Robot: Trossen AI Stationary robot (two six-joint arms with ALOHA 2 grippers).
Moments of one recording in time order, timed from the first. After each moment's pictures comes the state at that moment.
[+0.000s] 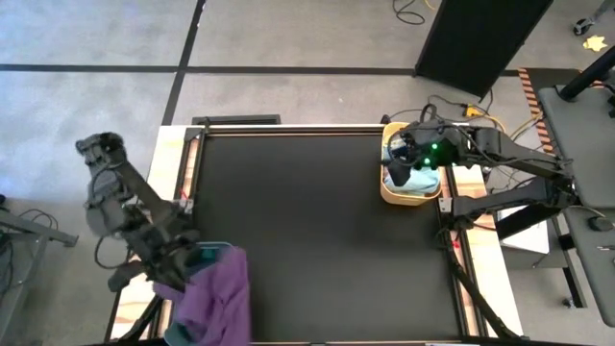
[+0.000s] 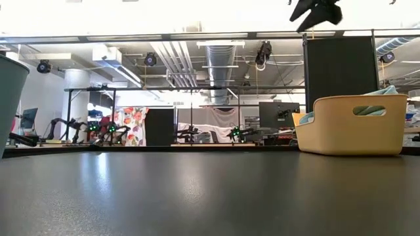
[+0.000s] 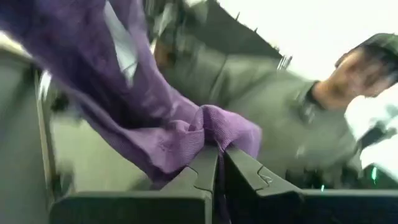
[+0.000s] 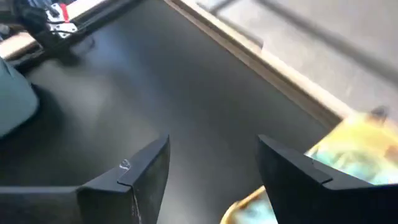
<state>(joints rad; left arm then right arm) -0.77 0.89 1.12 -0.23 0.01 -0.79 -0.21 1.06 1.30 -0.96 0.23 0.38</state>
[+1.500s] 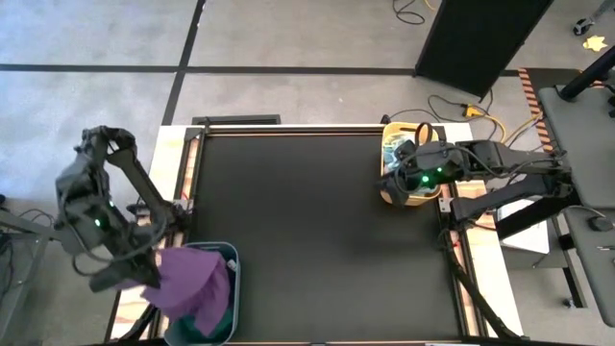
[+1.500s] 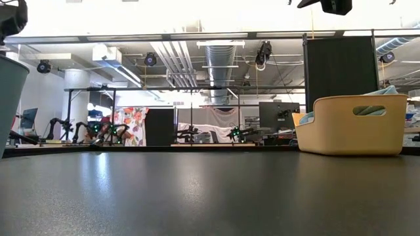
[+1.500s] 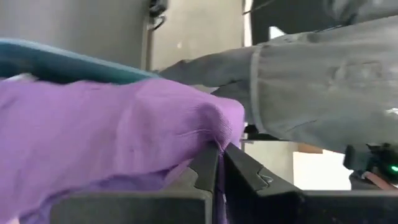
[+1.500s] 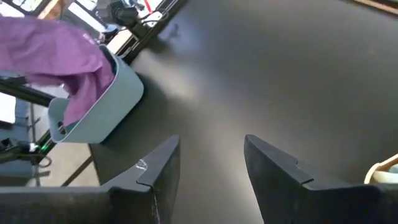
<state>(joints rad) -1.15 0.95 1.49 -1.19 -0.16 -1.32 0.03 1.08 1.30 -0.91 0.09 0.80</state>
